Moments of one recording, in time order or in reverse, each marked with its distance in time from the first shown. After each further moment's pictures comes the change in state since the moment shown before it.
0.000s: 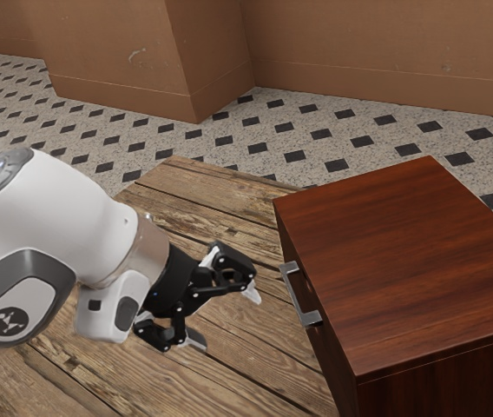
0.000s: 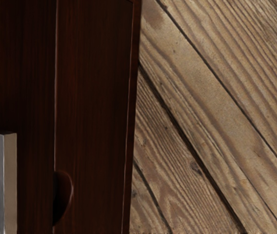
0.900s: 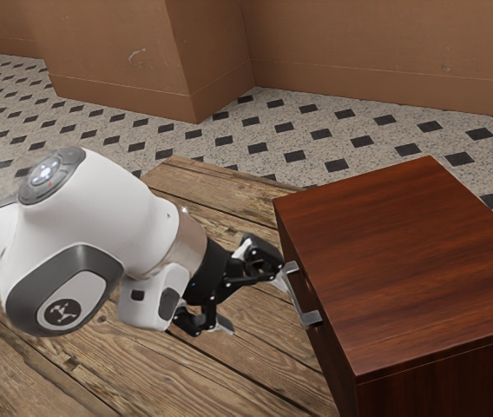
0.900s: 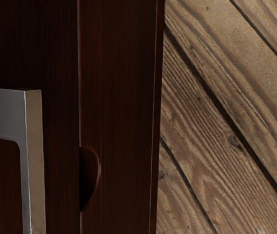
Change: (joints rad) arm -0.050 -0.132 0.064 0.065 0.031 0.082 0.015
